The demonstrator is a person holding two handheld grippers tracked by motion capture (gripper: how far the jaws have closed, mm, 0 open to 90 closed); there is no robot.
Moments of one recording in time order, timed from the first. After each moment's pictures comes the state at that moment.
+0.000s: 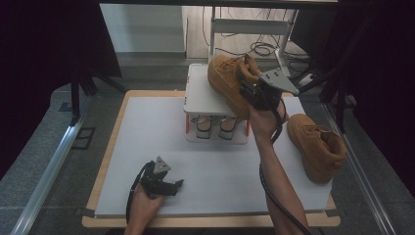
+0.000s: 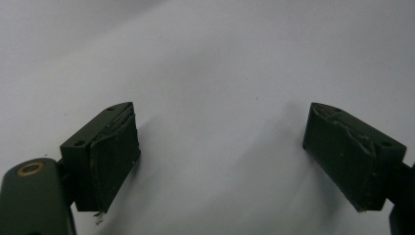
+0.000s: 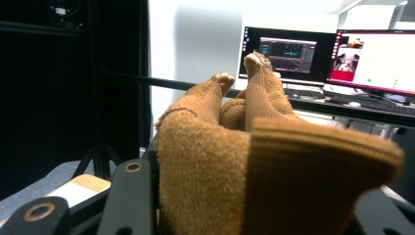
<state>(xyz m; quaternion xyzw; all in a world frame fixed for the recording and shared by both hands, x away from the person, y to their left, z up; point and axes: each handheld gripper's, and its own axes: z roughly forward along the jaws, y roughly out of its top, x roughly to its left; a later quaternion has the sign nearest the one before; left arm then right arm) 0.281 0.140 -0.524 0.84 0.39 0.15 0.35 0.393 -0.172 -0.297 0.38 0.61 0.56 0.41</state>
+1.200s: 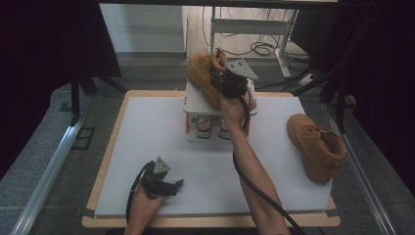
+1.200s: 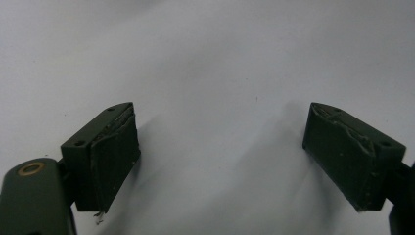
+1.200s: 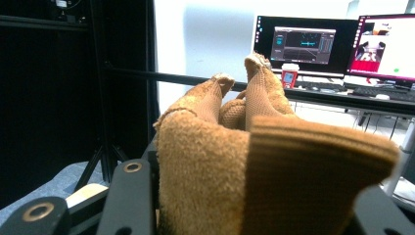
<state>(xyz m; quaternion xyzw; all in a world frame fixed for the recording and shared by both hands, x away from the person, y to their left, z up) 0.281 0.140 -0.525 0.84 0.39 0.15 0.35 0.451 -0.103 -0.318 0.38 0.61 0.56 0.40</state>
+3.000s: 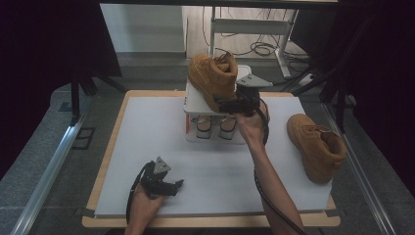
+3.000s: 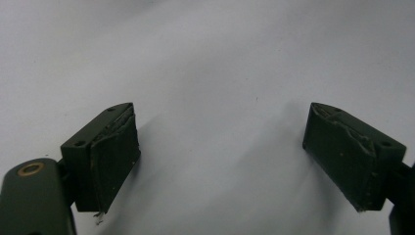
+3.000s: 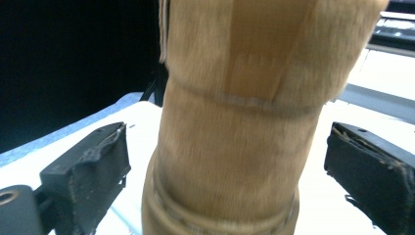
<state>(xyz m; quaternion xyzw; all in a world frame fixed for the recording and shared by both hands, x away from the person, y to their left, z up) 0.280 0.139 -0.525 0.84 0.39 0.15 0.35 0.431 -0.148 -0.344 0.34 0.73 0.52 0.28</state>
